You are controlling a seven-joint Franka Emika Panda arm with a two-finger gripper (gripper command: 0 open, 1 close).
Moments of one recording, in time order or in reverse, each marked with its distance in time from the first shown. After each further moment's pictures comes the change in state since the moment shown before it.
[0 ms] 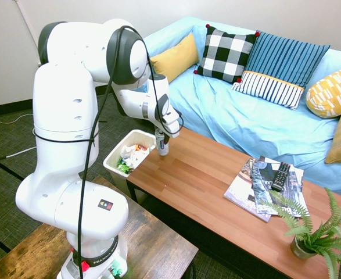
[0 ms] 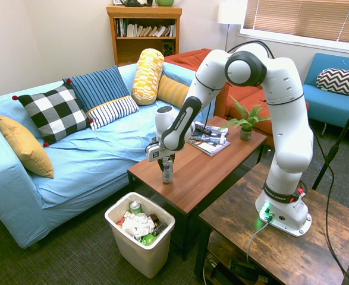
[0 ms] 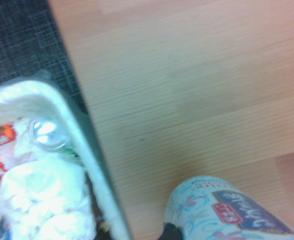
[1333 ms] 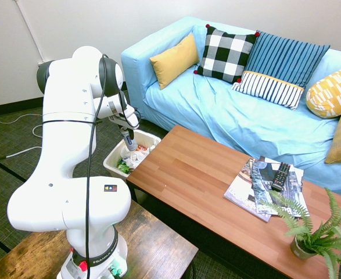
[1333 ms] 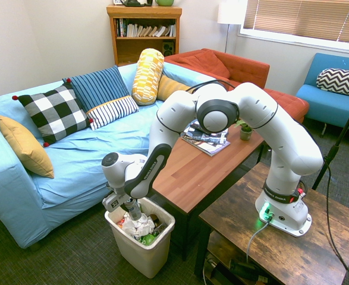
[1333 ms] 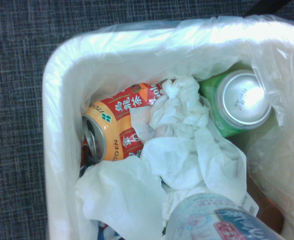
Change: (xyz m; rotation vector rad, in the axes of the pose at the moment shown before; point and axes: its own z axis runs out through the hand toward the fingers) arm -0.212 -0.118 0.106 -0.097 0.134 -0.199
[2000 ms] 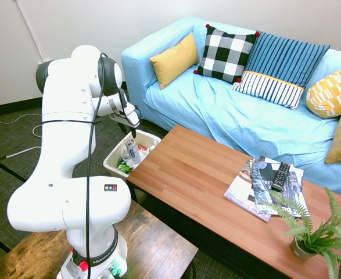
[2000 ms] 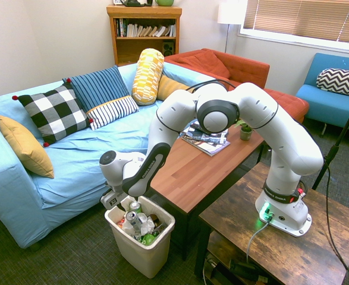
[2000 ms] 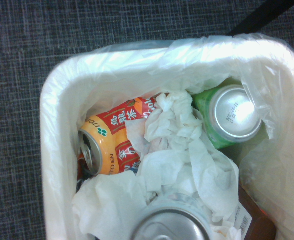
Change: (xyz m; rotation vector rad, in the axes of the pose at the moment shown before) arm 0.005 -0.005 -0.012 -0.002 0.017 0.023
